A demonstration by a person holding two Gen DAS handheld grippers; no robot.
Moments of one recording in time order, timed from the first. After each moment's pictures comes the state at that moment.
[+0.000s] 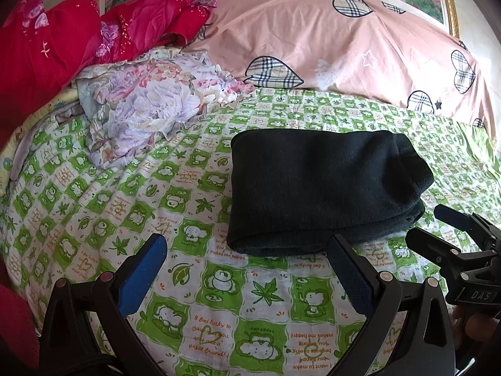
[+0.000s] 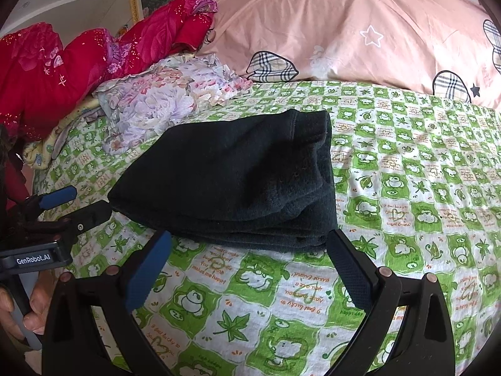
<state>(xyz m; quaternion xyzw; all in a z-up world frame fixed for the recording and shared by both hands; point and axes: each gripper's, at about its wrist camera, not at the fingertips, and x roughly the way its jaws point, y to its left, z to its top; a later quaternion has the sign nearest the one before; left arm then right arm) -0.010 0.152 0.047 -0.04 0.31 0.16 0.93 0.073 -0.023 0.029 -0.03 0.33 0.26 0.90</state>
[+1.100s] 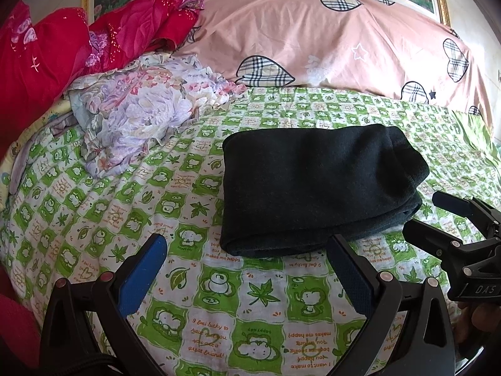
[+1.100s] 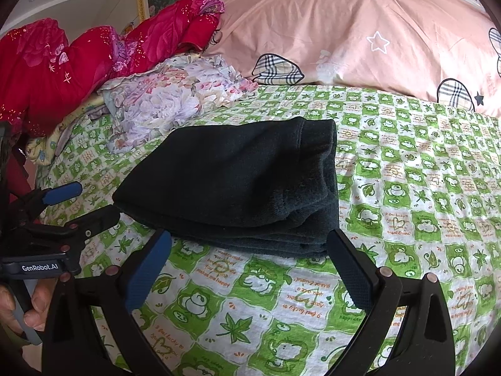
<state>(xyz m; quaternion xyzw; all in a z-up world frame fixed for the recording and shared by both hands) -0.007 0.146 0.048 -0.02 0.32 0.15 0.94 0.072 -0.019 0.034 -0.04 0.33 0.27 0.90</state>
